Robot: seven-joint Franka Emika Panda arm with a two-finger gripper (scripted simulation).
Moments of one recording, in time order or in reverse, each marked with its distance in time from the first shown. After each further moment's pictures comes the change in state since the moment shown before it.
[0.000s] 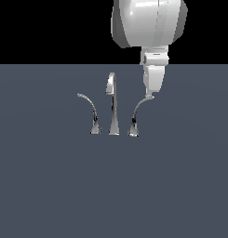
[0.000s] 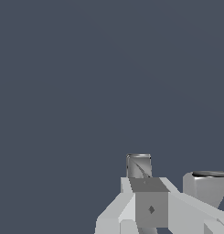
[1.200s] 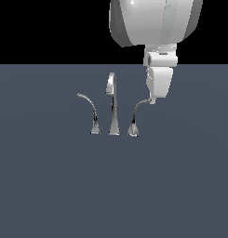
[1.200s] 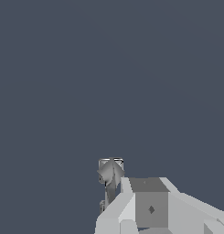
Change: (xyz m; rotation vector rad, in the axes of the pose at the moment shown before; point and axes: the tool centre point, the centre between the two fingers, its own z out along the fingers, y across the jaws) arm 0.007 0.055 0.001 0.012 0.002 0.011
